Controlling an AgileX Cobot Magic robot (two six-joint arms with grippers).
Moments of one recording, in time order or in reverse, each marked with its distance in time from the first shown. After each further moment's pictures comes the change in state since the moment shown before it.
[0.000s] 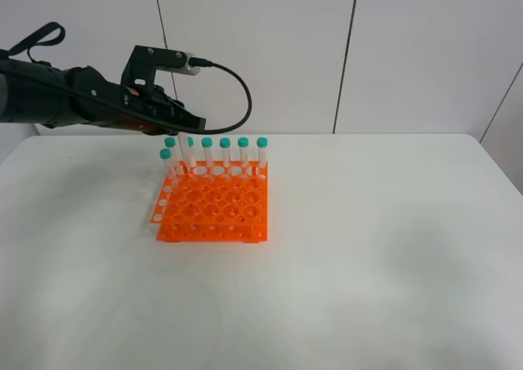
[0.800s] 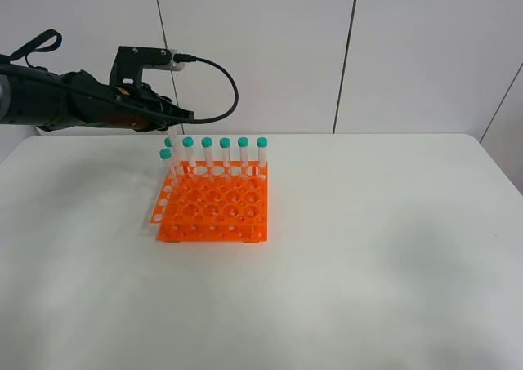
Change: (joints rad) left arm 0.053 0.029 -0.007 -0.023 -0.073 -0.031; right arm 0.000 0.000 0.000 0.000 0.000 0.000
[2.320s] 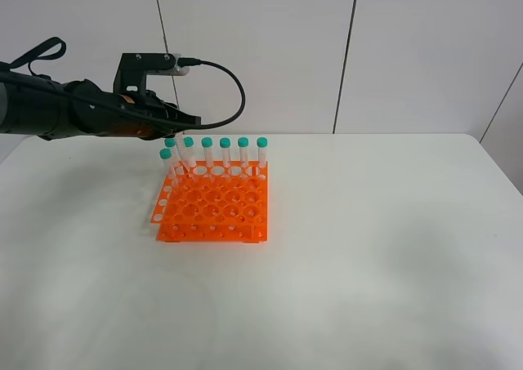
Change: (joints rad) left arm -0.041 -0.037 0.064 0.020 -0.024 -0.083; right arm 0.000 0.000 0.000 0.000 0.000 0.000
